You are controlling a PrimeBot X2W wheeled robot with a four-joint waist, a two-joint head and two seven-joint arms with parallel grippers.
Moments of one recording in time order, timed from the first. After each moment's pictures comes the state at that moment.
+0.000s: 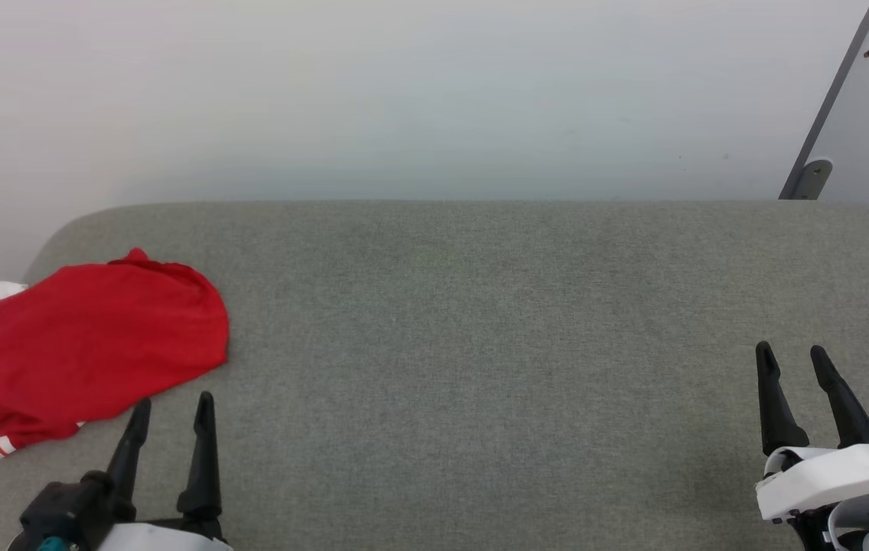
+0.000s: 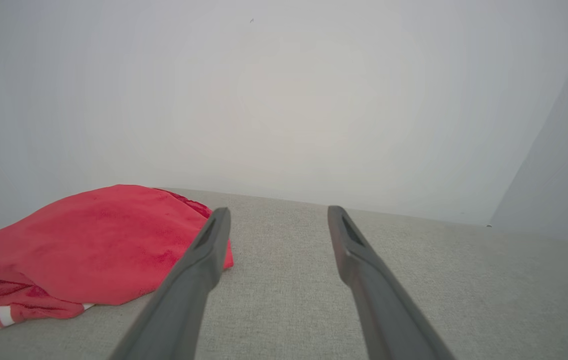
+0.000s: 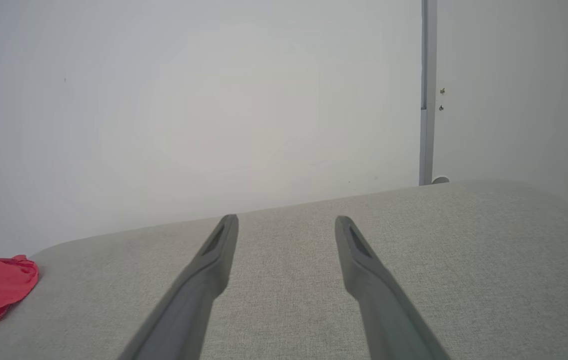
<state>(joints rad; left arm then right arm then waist) 0.06 0.26 -0.04 0.00 -0.42 0.02 -0.22 -0.13 -0.14 -0.04 0.23 0.38 0.13 -0.16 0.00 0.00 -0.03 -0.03</state>
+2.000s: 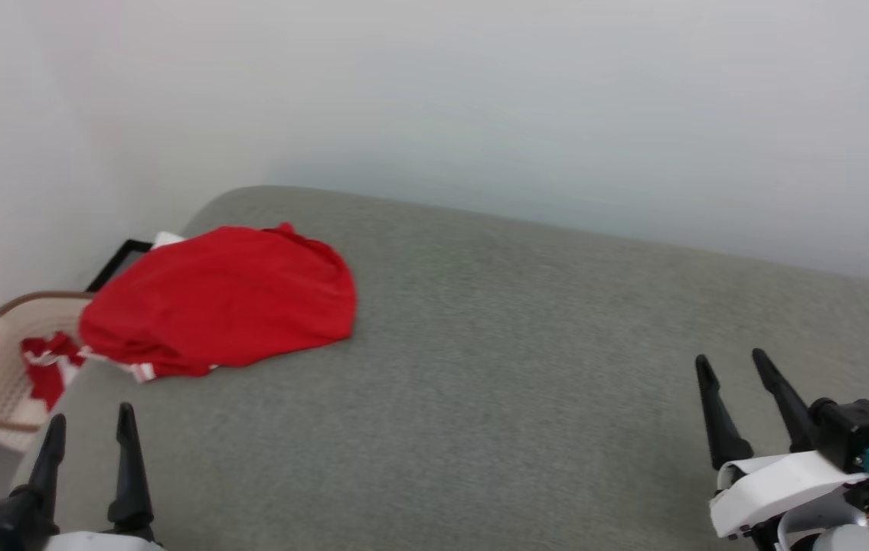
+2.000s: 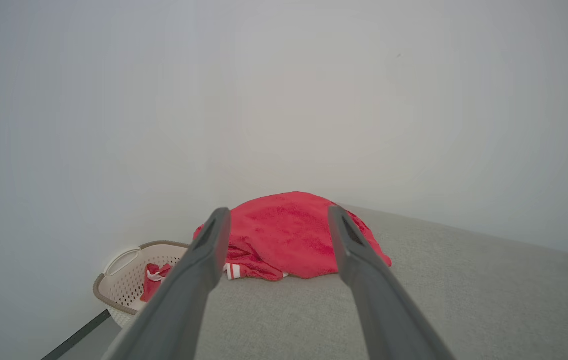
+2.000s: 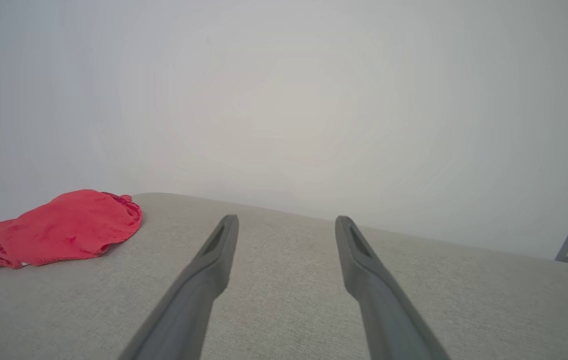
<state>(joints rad) 0.10 0.29 0.07 -0.01 -0.35 0.09 -0.20 -0.13 -0.14 0.07 0.23 0.24 0.13 -0.17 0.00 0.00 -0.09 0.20</state>
